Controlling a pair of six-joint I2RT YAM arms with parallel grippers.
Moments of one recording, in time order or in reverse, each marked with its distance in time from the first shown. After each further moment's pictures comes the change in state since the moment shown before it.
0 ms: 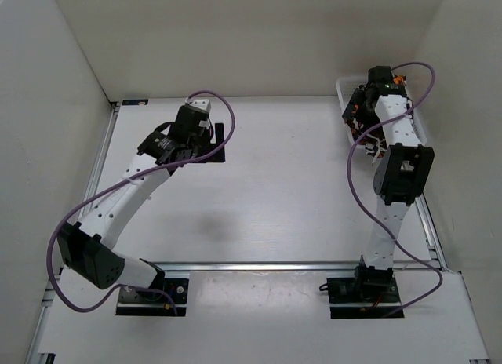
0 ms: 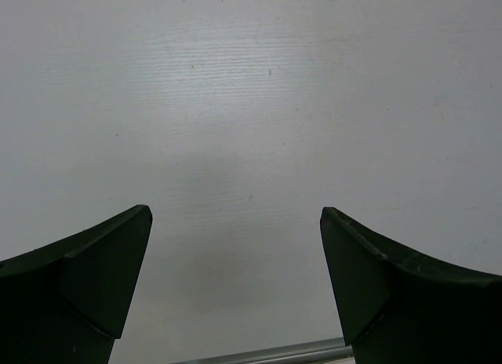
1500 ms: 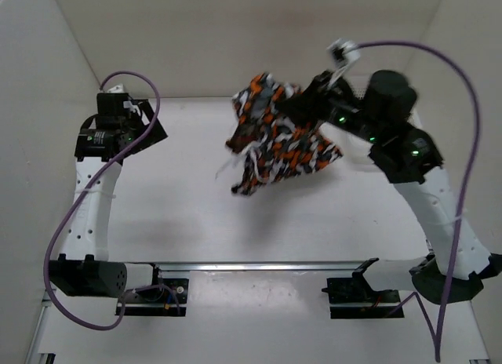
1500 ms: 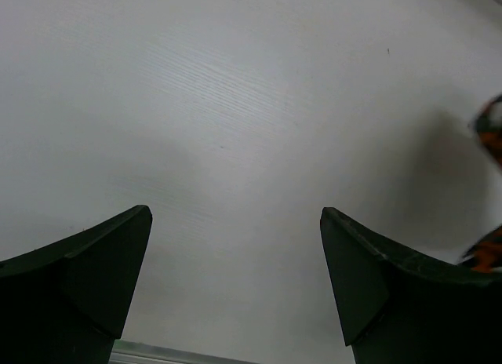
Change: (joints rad) left arm 0.452 -0.079 0.120 -0.148 0.130 -0.057; right arm 0.629 -0.843 -0.175 0.361 -0.455 -0.049
